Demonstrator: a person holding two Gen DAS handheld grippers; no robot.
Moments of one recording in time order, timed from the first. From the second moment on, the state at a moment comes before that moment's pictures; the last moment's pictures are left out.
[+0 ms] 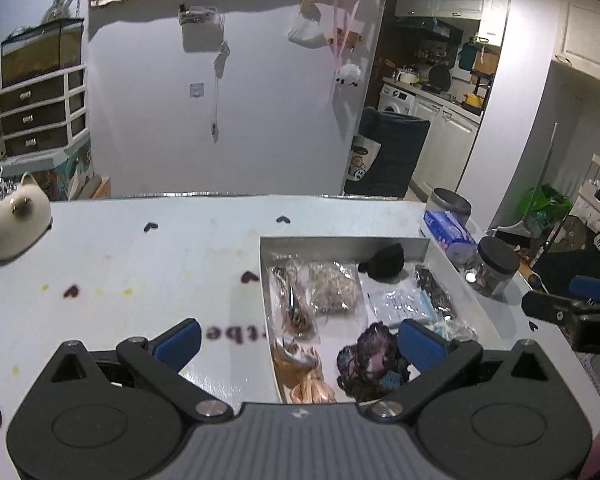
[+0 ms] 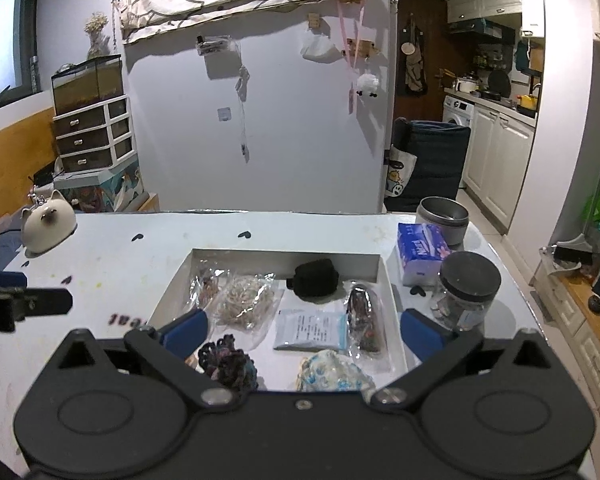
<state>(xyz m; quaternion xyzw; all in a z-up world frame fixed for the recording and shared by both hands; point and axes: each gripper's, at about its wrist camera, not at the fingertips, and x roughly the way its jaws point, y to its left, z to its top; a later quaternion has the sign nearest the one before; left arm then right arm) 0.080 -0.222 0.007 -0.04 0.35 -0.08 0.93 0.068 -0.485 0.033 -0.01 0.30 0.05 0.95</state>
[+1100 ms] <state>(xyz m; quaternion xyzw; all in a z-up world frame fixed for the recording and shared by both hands) 0.069 -0.223 0.005 -0.04 0.36 -0.07 0.93 0.054 -0.483 0.032 0.00 0.31 0.05 0.95</state>
